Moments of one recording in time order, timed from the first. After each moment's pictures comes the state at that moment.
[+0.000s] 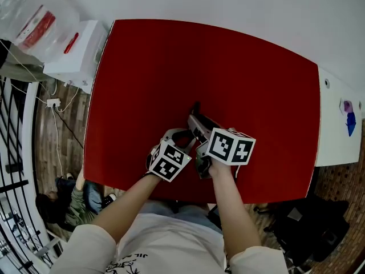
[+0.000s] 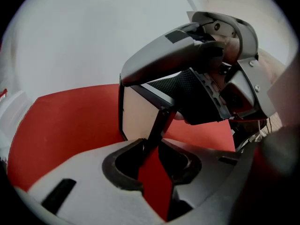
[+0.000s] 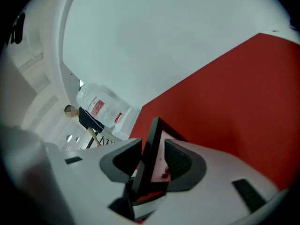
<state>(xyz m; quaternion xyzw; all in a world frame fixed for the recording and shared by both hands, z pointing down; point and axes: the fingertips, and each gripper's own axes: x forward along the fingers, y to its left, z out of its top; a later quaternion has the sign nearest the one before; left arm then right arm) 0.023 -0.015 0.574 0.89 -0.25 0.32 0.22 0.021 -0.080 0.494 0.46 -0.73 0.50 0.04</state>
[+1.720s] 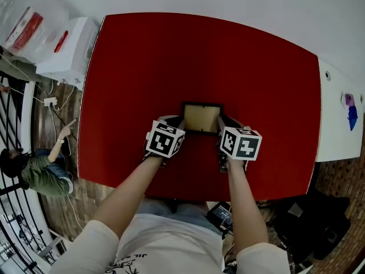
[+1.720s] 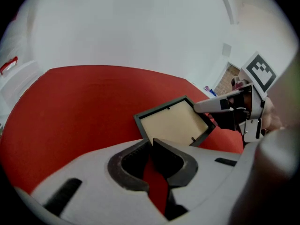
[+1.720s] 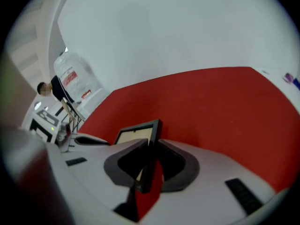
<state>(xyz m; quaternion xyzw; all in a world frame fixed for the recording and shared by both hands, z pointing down) 0.011 -0.062 0.622 0.82 -0.32 0.34 0.32 0.144 -0.062 0.580 0.56 -0.69 0.41 0.22</state>
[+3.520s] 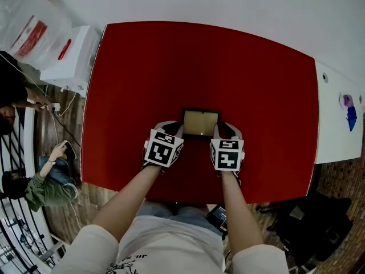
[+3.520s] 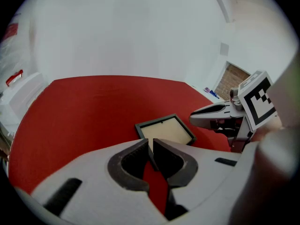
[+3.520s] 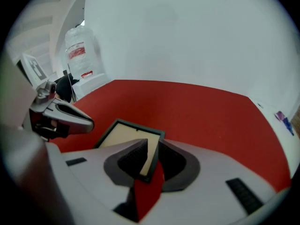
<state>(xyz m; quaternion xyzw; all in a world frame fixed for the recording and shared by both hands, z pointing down) 0.007 -0.062 0.590 0.83 -0.34 0.33 0.29 0.146 -0.052 0.584 0.58 -0.69 0.28 0.32</state>
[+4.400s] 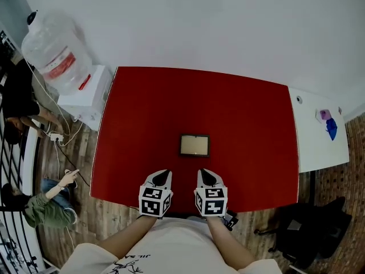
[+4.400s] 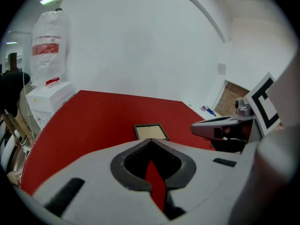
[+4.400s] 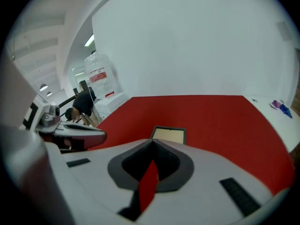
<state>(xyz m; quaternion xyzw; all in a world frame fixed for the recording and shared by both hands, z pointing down) -0.045 0.063 0.473 0.83 -0.42 0.24 0.28 0.074 0.074 0.464 0.58 -0.72 0.30 0.23</state>
